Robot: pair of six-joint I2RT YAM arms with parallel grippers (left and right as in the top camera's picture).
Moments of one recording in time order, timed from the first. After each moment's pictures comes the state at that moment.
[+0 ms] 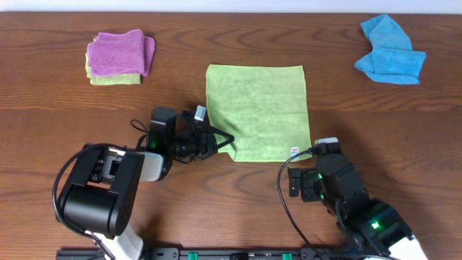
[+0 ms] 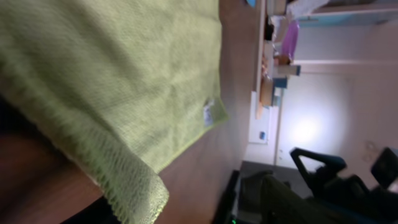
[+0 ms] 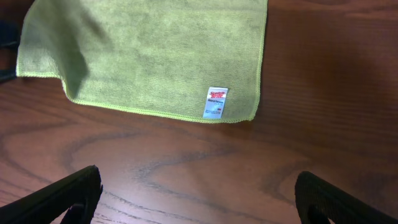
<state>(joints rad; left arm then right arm) -0.24 1.83 0.55 0.63 1.07 -0.91 0.54 0.75 0.59 -0.74 0.18 0.39</state>
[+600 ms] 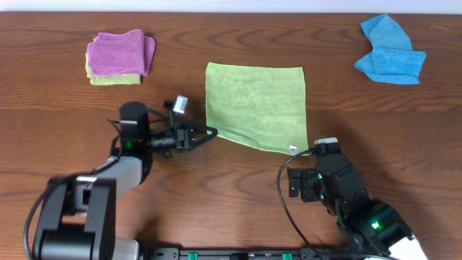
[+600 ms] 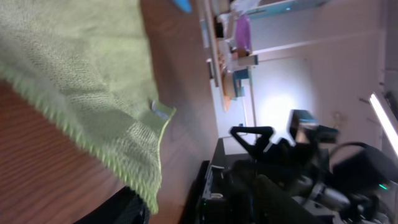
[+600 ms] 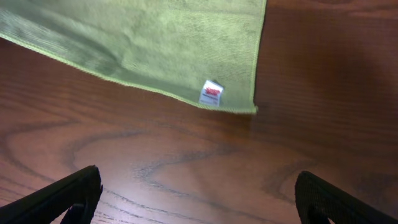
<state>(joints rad) -0.06 1.60 0.52 0.62 1.31 -0.88 0.54 0.75 0.59 -0.74 0.17 0.39</state>
